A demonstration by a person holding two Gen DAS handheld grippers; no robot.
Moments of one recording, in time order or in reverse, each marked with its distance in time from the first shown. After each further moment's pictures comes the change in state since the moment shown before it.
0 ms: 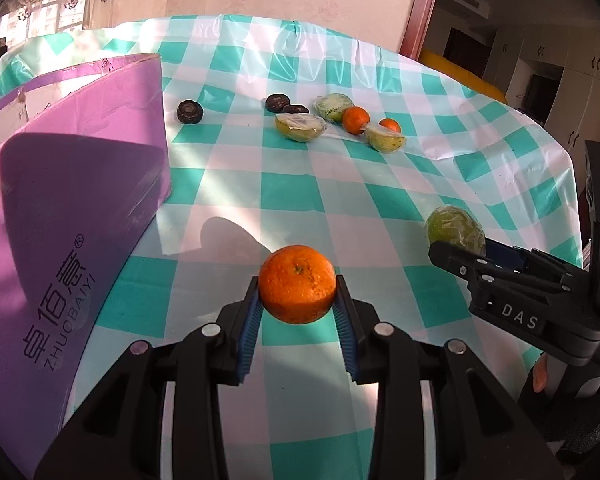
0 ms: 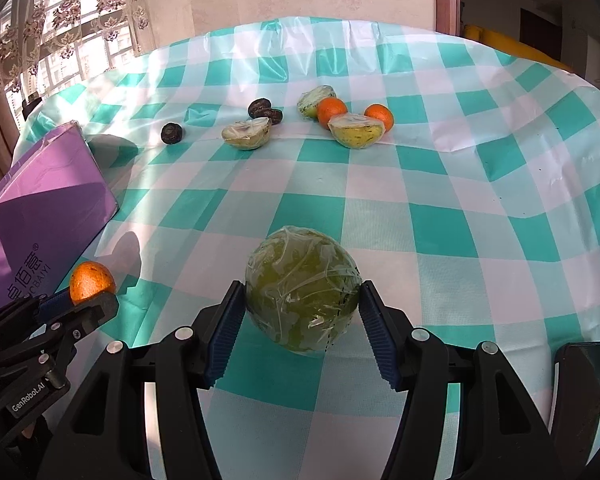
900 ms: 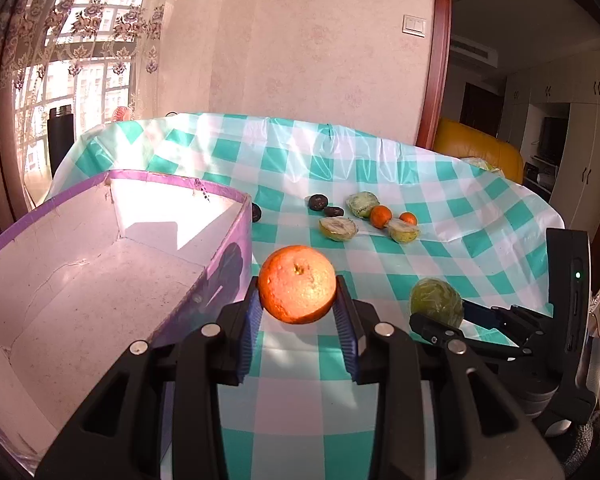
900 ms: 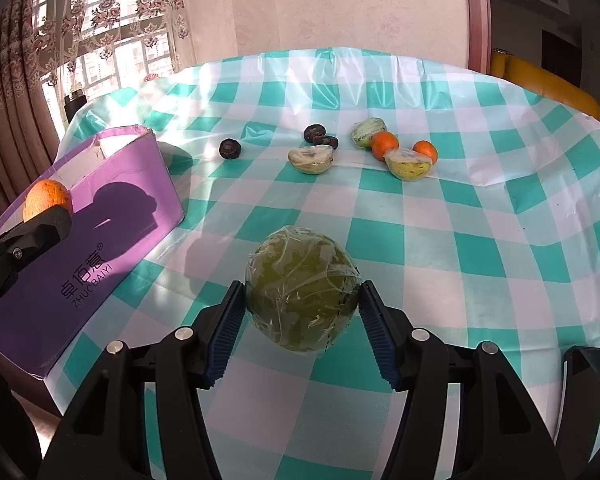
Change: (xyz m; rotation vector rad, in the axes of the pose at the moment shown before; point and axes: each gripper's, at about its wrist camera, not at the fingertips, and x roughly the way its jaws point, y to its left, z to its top) left arm -0.119 0.015 0.023 0.004 -0.291 0.130; right arm -0.045 0.051 0.010 -0.073 -0.108 0.099
